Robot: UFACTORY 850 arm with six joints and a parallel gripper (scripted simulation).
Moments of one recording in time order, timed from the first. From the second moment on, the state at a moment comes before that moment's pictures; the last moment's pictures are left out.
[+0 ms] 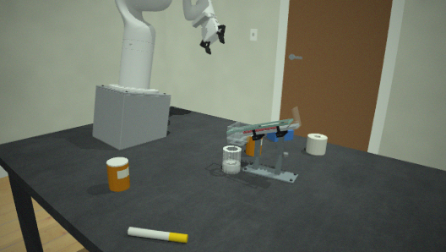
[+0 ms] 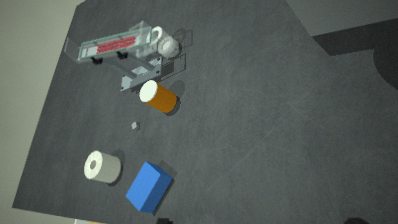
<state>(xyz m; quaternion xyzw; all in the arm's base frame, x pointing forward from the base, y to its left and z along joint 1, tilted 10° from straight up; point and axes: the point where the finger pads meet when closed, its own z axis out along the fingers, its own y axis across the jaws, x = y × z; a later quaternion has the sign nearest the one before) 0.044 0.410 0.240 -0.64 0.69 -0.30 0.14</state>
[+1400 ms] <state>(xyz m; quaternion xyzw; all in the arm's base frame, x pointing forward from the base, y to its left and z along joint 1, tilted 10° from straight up) 0.147 0.369 0.196 -0.47 0.83 -0.30 -0.01</state>
